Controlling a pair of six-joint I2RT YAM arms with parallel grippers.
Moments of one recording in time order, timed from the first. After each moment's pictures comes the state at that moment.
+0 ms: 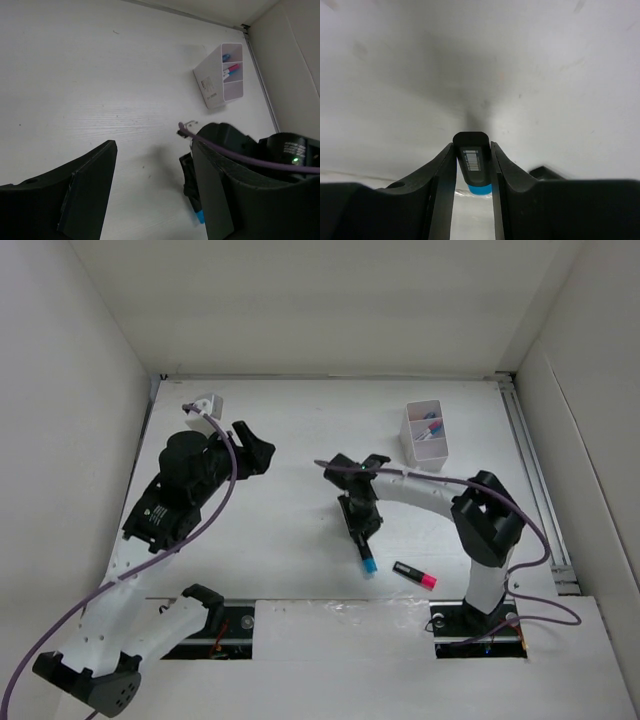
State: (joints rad) left arm -0.45 0.84 1.09 -0.55 -0.03 -0.53; right arm 0.85 1.86 1.28 -0.96 0.02 0.59
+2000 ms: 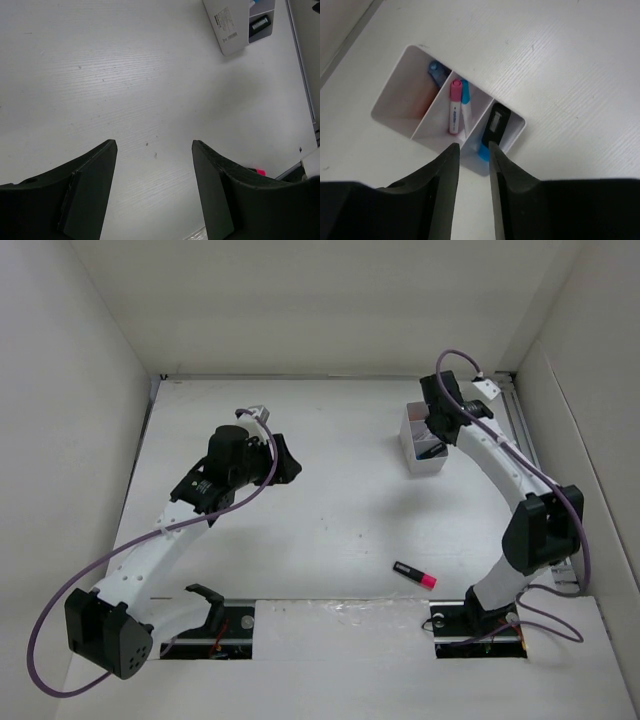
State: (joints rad) left arm -0.45 1.07 0.94 -0.39 0.16 -0.47; right arm 0.29 1.67 1.48 -0.72 0.70 1.01
